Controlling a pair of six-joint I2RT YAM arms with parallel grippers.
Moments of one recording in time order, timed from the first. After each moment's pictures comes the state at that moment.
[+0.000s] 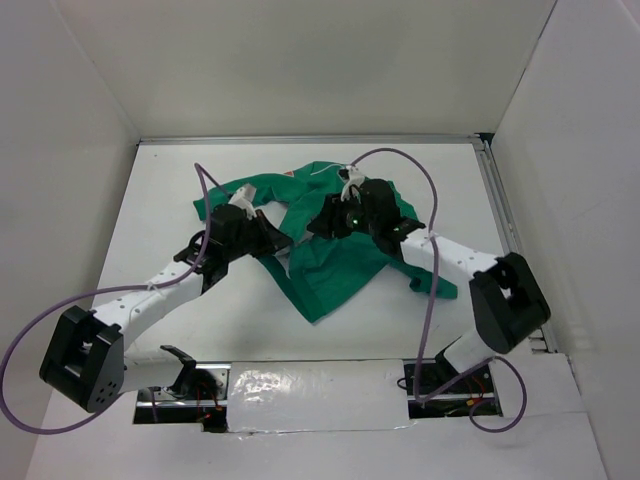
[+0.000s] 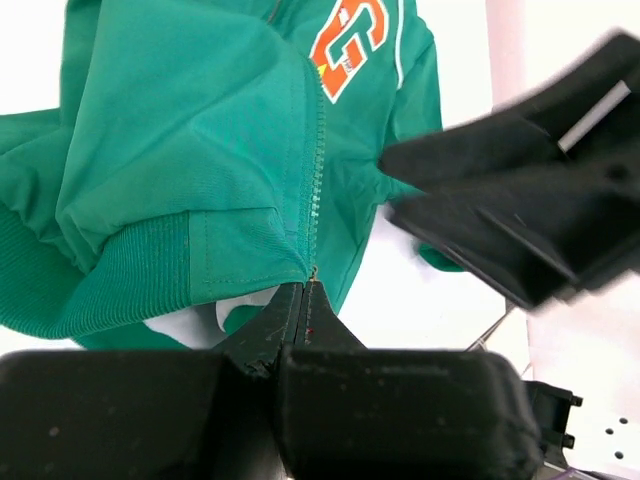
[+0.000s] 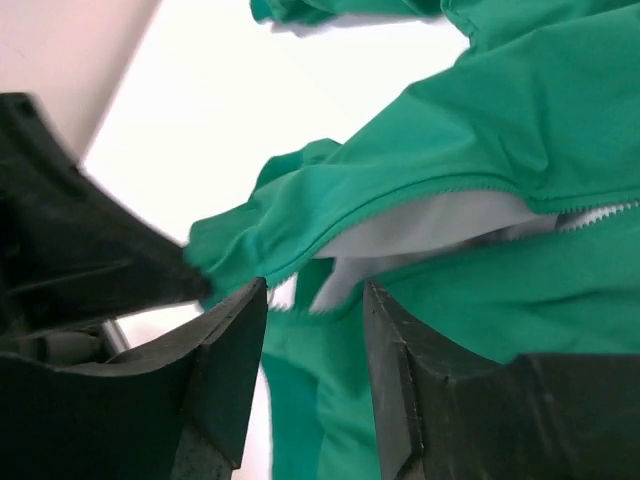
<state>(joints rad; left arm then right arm) -0.47 1.23 0.73 0.05 0.22 -0.82 0.55 1.50 0.94 0.18 -0.37 0.46</state>
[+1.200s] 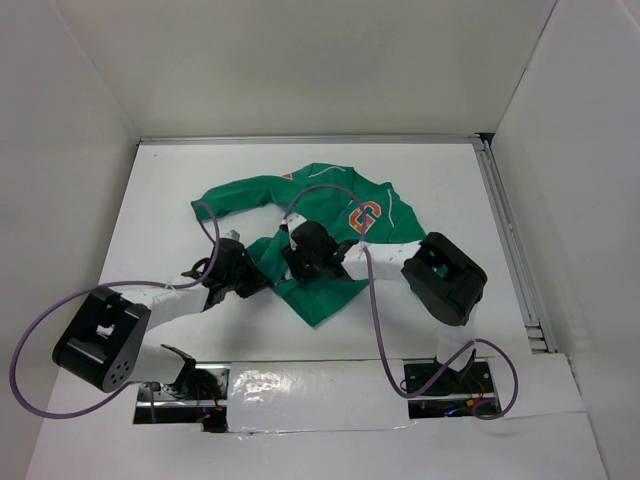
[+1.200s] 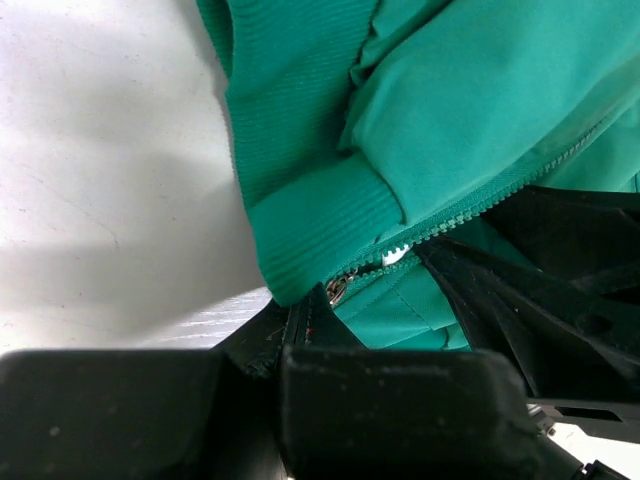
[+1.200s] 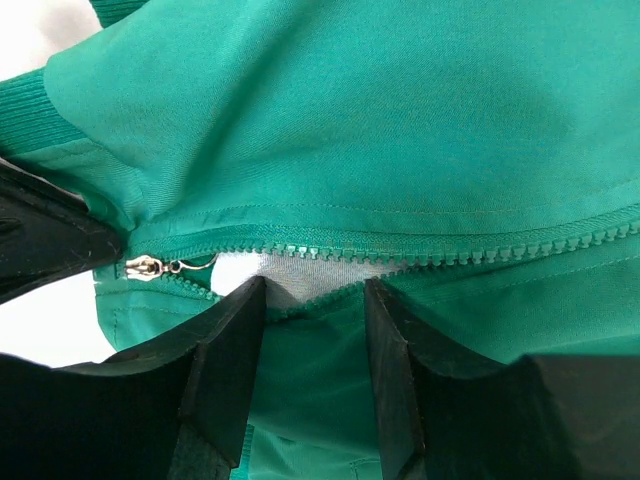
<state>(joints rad) -0.42 1.34 0.46 0.06 0.11 -0.98 0.88 1.87 1.08 -0.01 0.05 0.20</state>
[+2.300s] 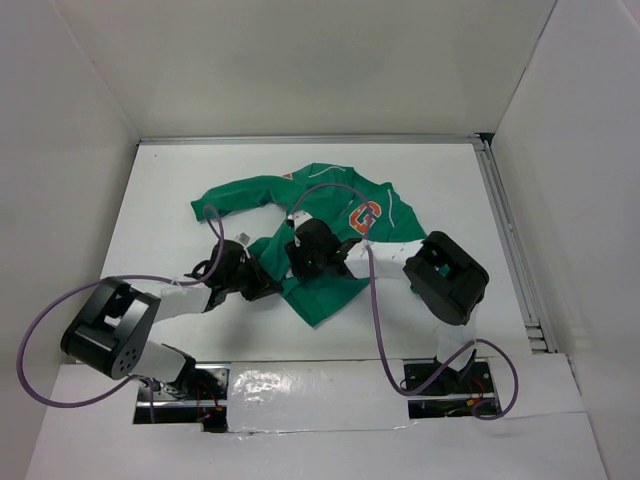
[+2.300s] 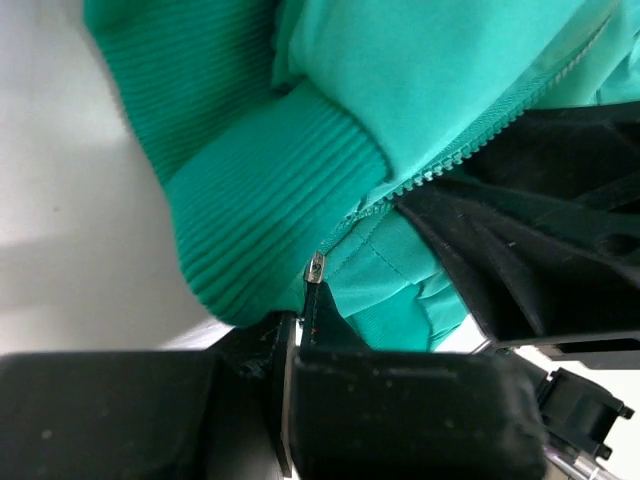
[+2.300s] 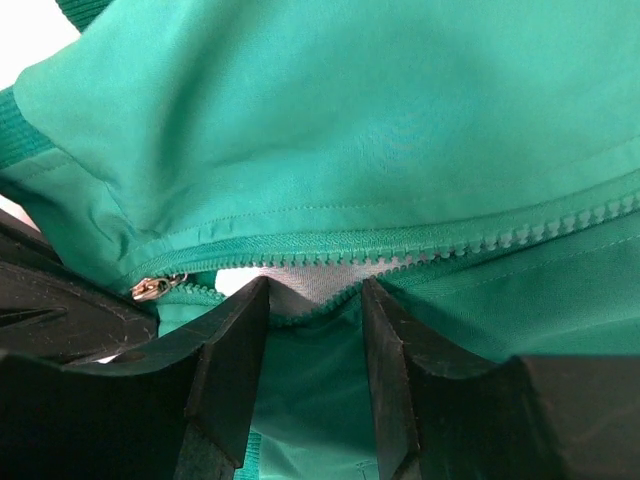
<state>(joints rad) -0.40 1.41 0.42 0.21 0.33 -0.97 0.86 1.87 1.06 0.00 0.03 0.30</state>
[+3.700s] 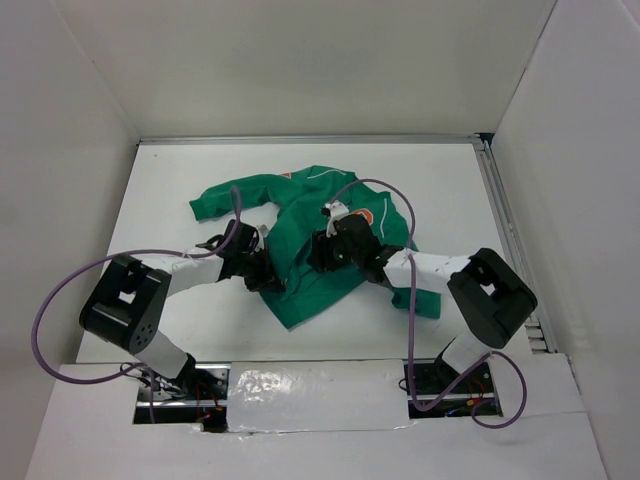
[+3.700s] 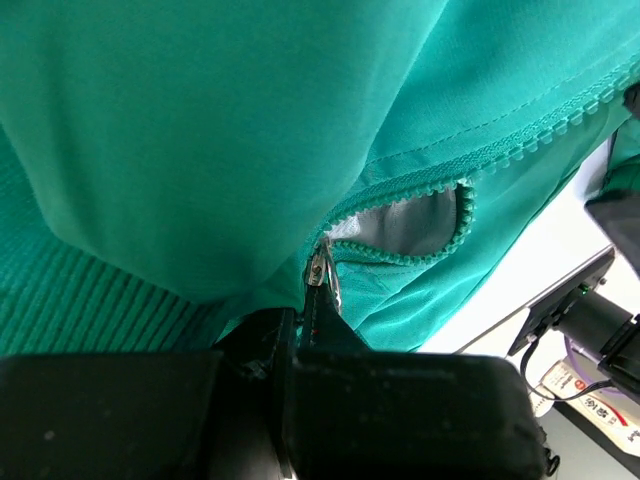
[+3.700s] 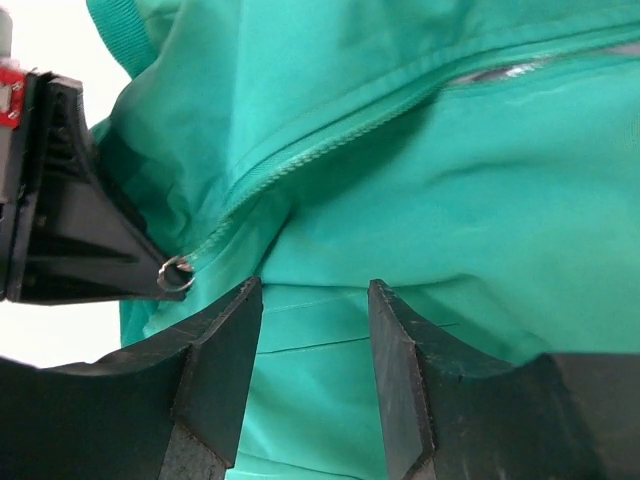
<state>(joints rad) -0.39 1.56 0.71 -0.19 0.42 -0.69 0.72 1.59 0.78 0.26 -0.10 0.37</state>
